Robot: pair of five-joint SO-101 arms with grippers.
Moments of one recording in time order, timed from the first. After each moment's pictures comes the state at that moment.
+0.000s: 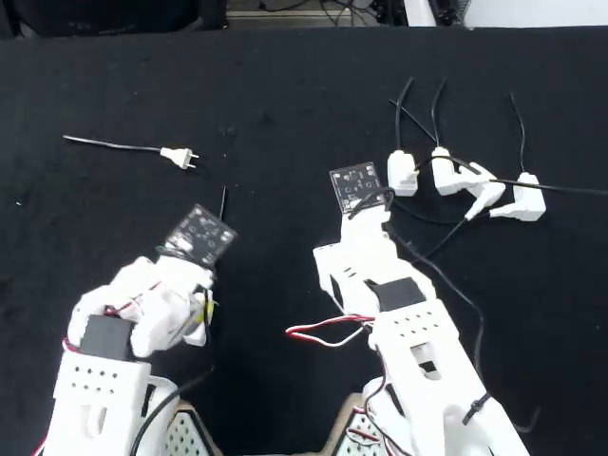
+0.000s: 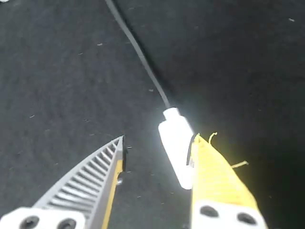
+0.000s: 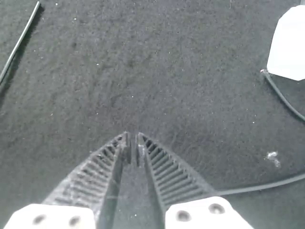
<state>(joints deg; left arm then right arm) 4.5 -74.8 70.2 70.3 -32.5 -15.5 -46.3 72.6 35.2 0.3</state>
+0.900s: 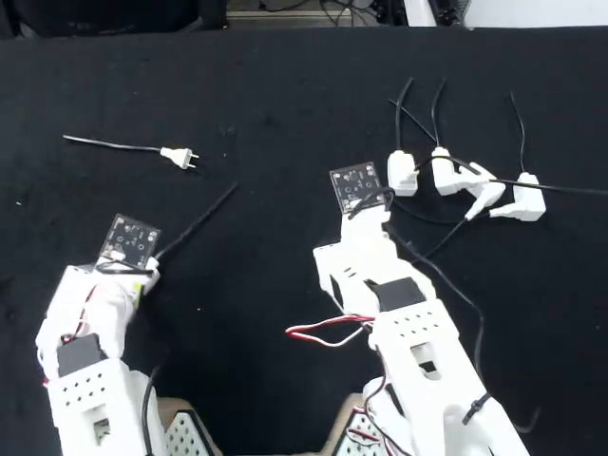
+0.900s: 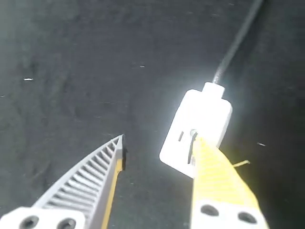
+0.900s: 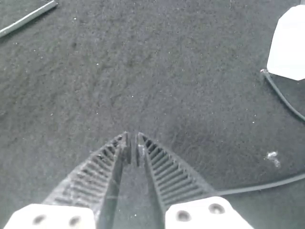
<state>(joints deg) -29.8 -76.7 90.9 38.0 -47.8 -15.5 -46.3 72.6 35.2 0.3</state>
